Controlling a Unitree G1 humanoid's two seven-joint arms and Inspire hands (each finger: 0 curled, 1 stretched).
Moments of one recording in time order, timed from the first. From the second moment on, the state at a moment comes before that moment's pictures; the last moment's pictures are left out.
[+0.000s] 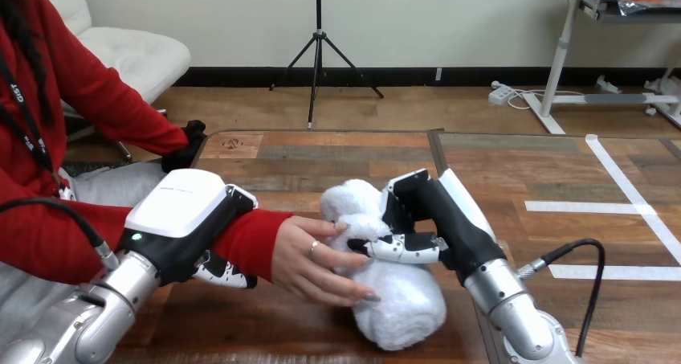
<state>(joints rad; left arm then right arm) -0.31 0.65 -0.32 0.56 0.75 -0.54 0.23 -0.50 -0.17 0.12 1.14 -0.32 -0.88 -0.04</state>
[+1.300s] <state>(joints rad) -0.27 0.65 -0.32 0.54 0.75 -0.55 0.22 -0.33 -0.16 0.12 0.75 -0.32 -0.89 -0.04</state>
